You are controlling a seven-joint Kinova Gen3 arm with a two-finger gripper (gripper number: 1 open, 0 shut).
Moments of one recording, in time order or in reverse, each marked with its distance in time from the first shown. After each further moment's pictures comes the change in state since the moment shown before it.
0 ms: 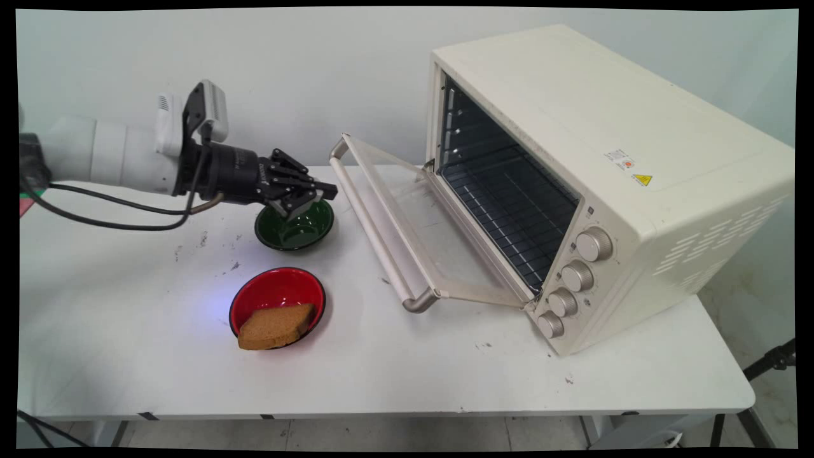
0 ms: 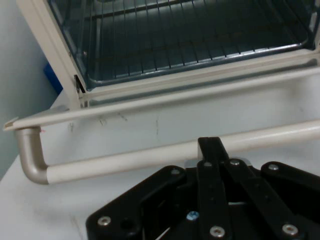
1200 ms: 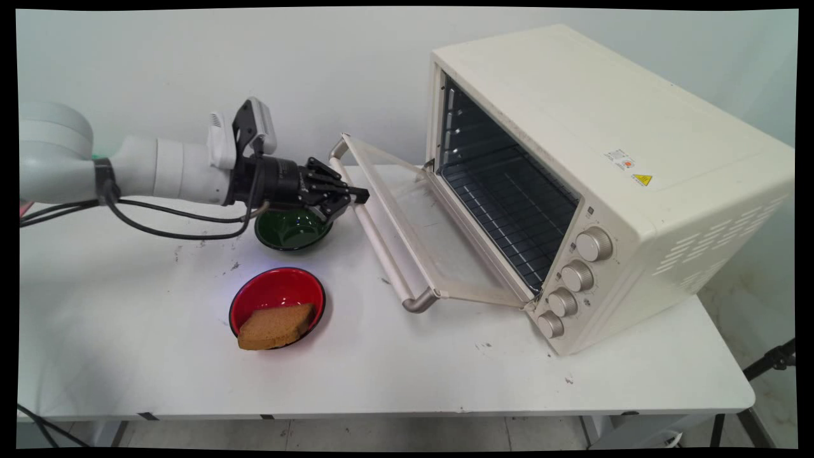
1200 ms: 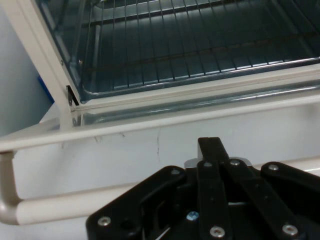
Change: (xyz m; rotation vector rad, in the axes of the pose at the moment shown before) arm -0.008 0.002 0.056 0.008 0.031 -0.020
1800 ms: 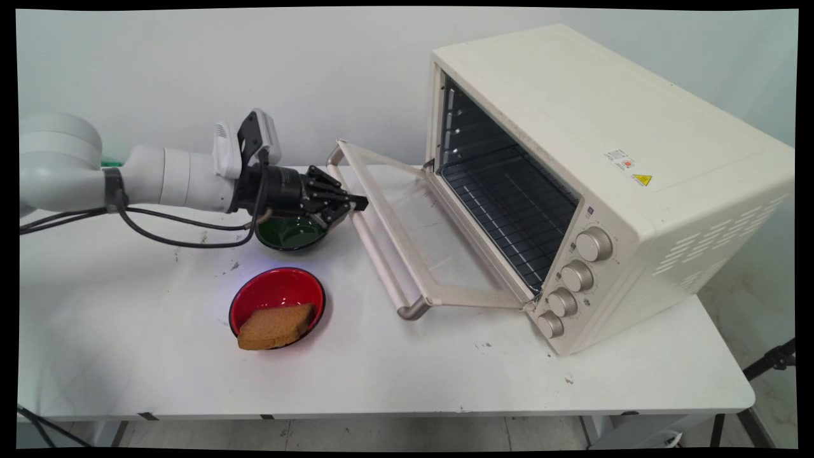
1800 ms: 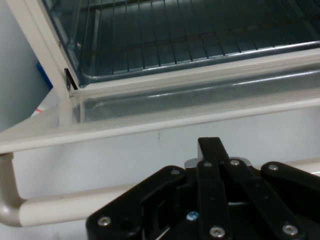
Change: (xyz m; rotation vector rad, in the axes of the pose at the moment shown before) arm -0.015 0.000 0.006 0.003 -0.022 -0.001
